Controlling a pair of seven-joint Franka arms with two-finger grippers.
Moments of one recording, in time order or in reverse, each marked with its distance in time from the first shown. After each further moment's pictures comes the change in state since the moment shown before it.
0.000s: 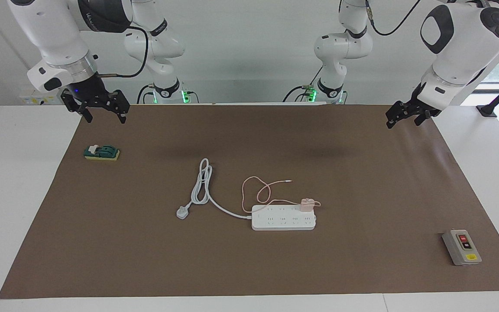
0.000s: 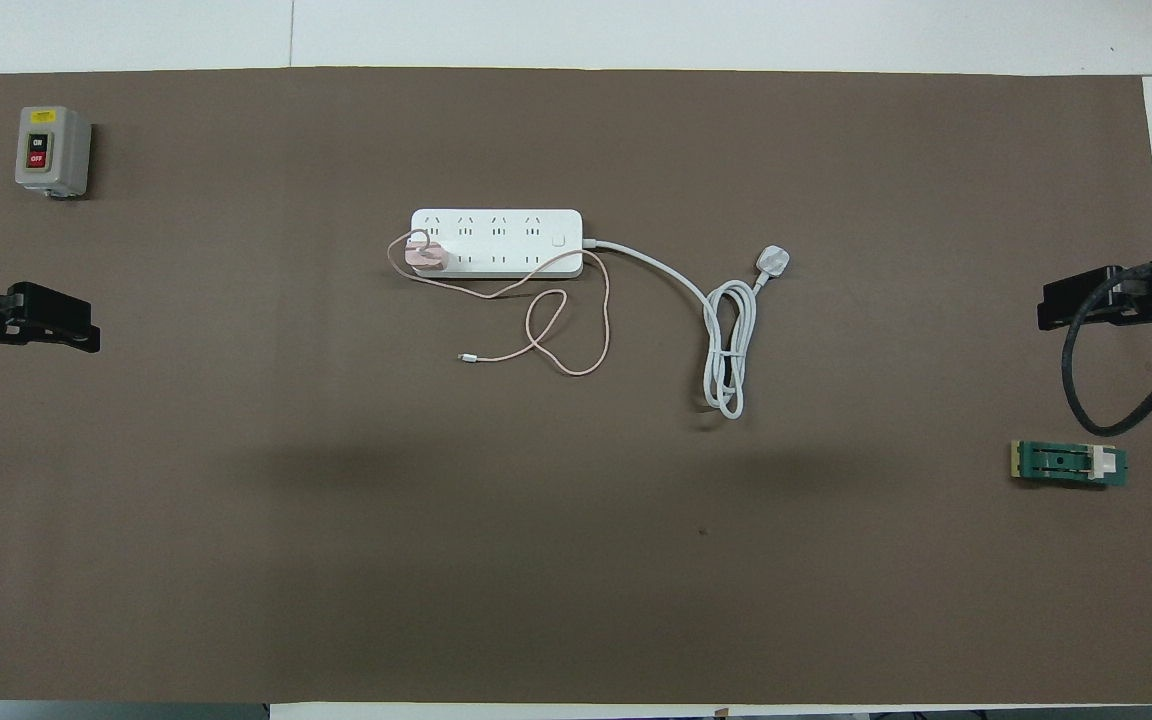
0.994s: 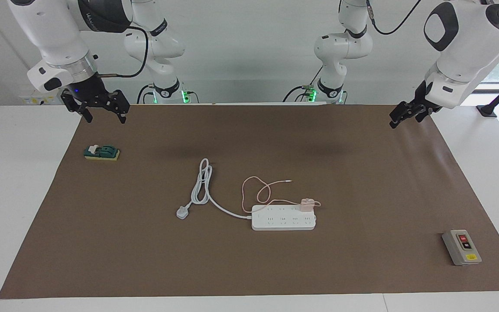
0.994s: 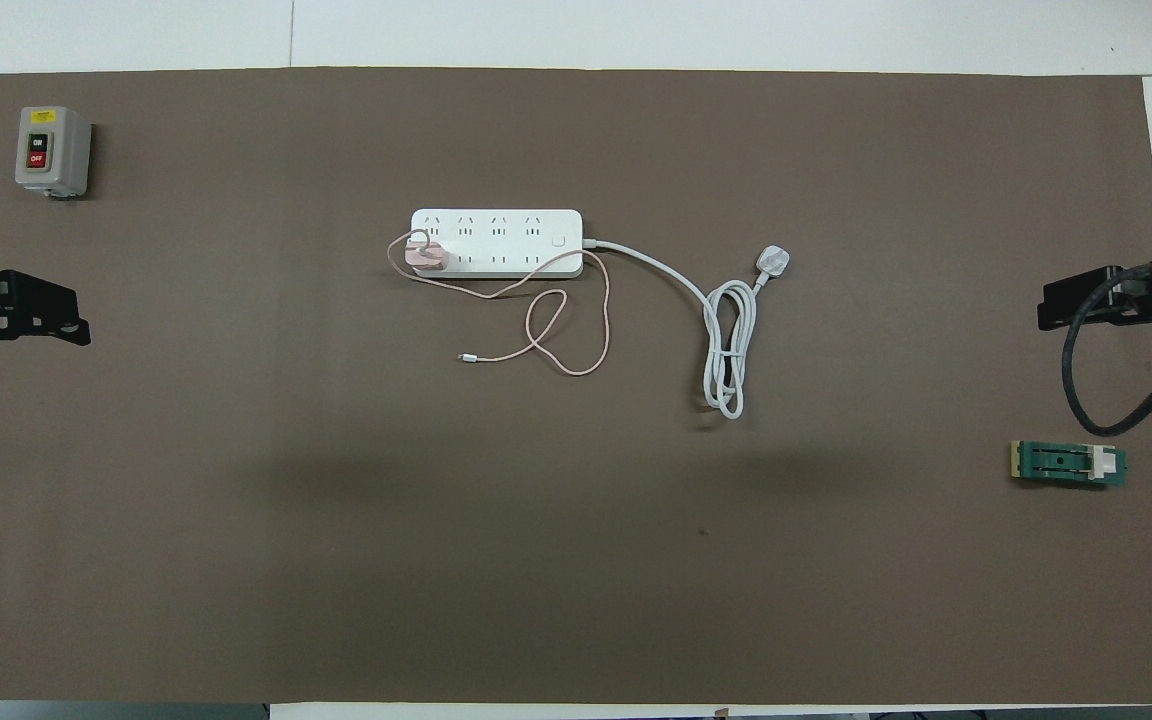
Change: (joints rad) left arm 0.007 -0.005 0.005 0.005 -0.031 -0.005 -0.231; right arm 0.000 0.000 0.000 0.000 0.000 0.000 0.000
